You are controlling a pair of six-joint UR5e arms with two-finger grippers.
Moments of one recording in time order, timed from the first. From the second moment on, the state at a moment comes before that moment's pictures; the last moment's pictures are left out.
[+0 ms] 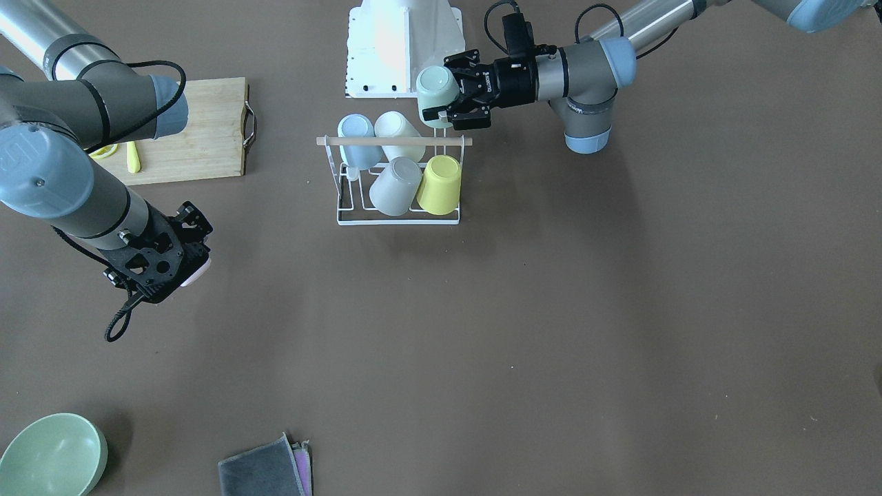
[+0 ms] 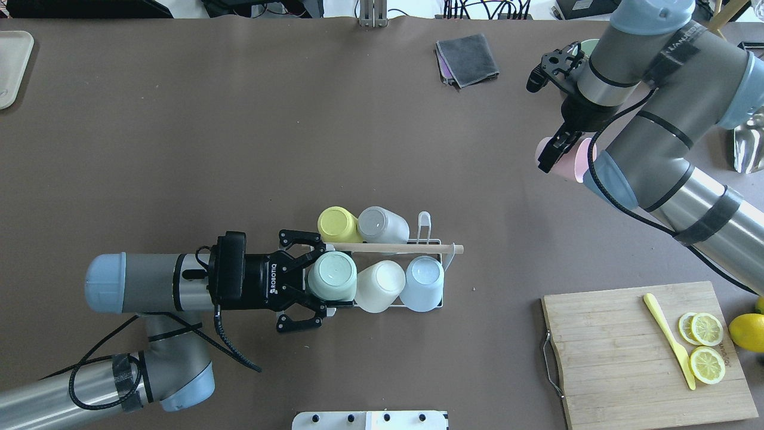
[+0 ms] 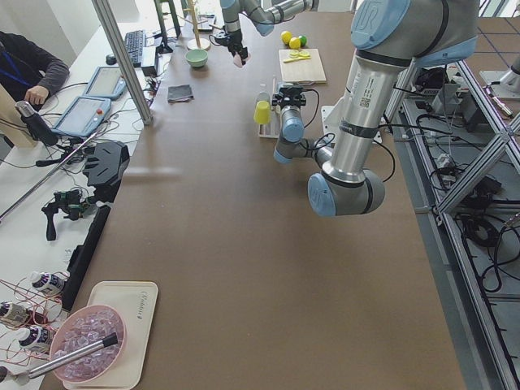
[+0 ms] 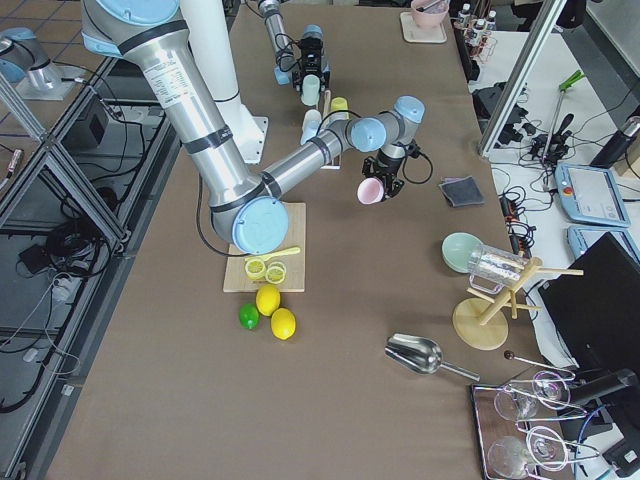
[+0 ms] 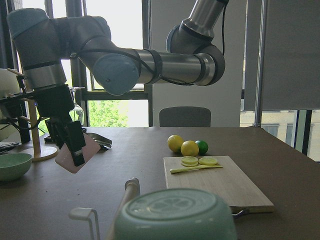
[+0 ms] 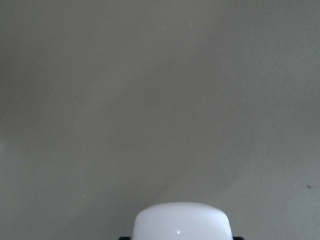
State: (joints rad) left arm -0.38 -2.00 -1.47 -3.44 -1.81 -0.19; right arm 0.94 -1.11 1.62 -1.53 2.26 0.04
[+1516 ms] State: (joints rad) left arm -0.38 -2.02 -1.45 -3.44 -1.80 -0.13; right arm 0.81 -1.13 1.50 -0.20 1.99 0.60
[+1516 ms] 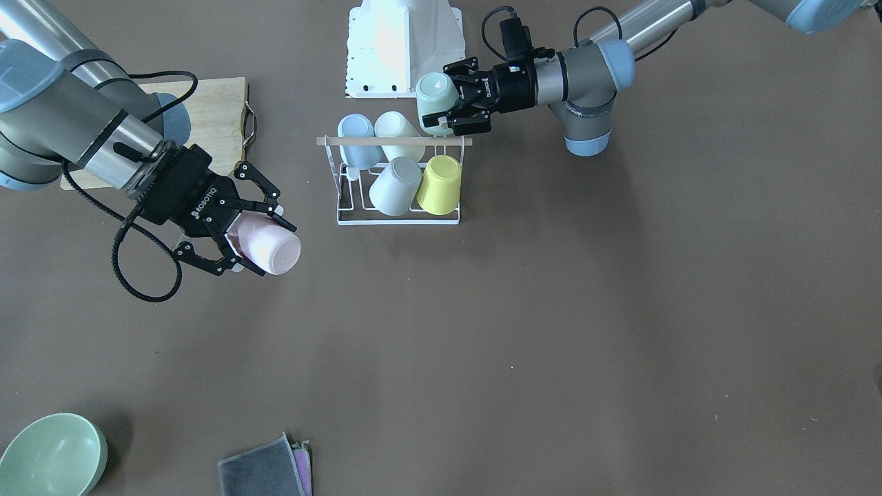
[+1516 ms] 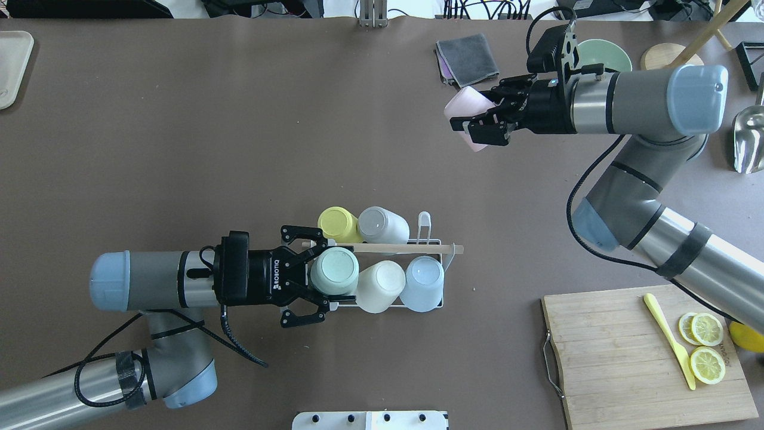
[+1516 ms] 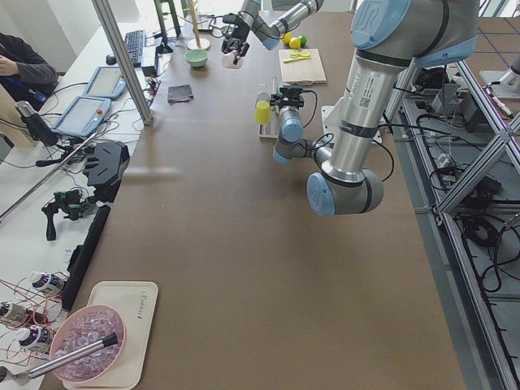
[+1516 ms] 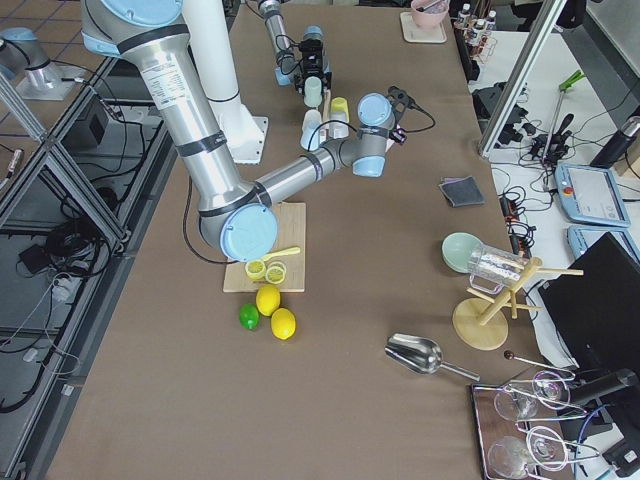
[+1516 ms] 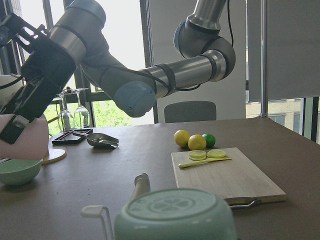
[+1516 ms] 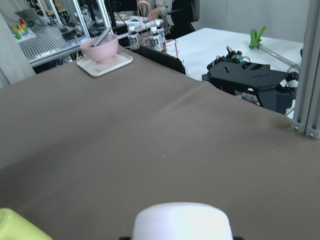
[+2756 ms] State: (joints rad) left arm -0.39 -2.04 -1.43 -3.44 -1.80 -0.13; right arm 0.51 -1.17 1.49 0.19 1.47 0.49
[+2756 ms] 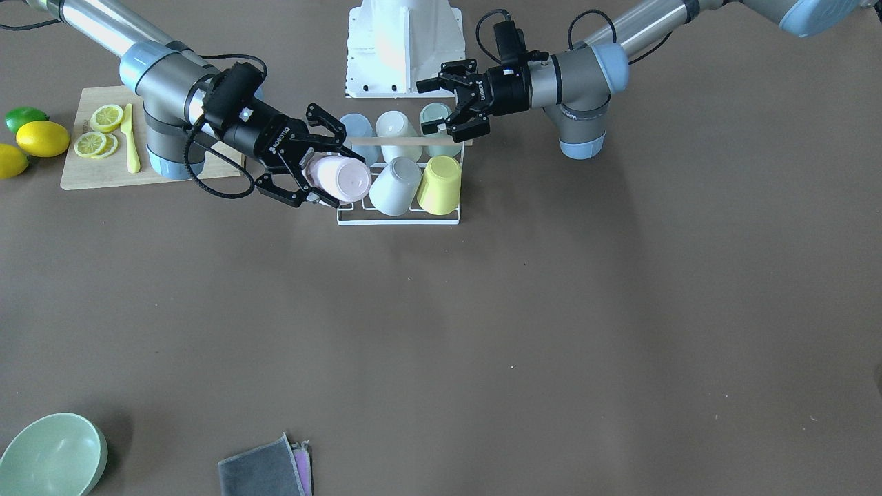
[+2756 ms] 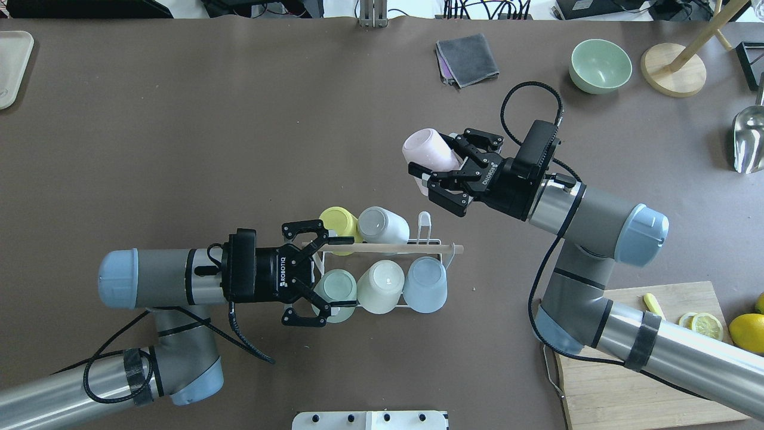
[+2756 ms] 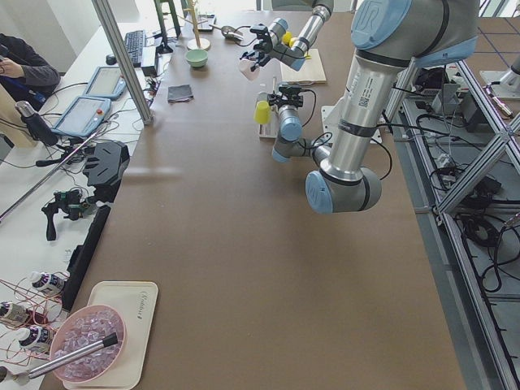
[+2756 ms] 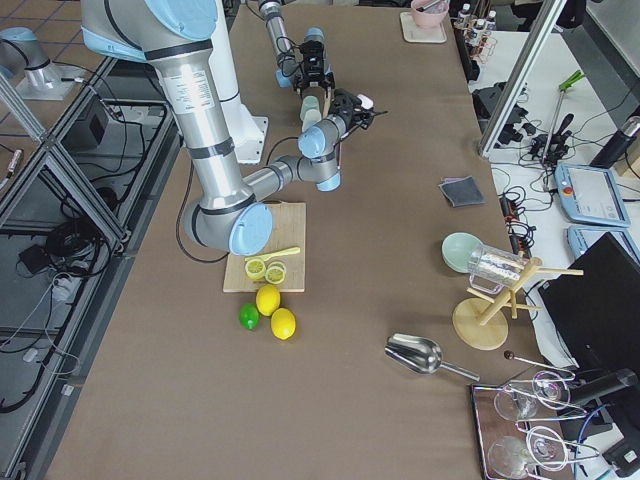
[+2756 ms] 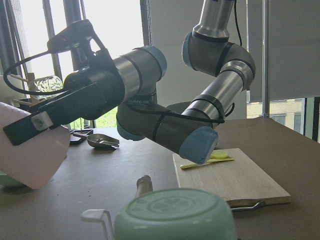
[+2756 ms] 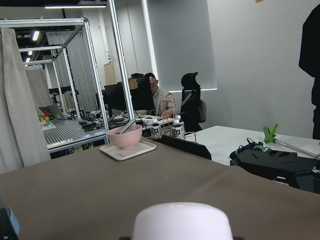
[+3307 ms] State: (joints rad) left arm -0.39 -2.04 -1.43 -3.45 -1.80 -0.13; right arm 0.42 -1.18 1.47 0.29 1.30 0.37
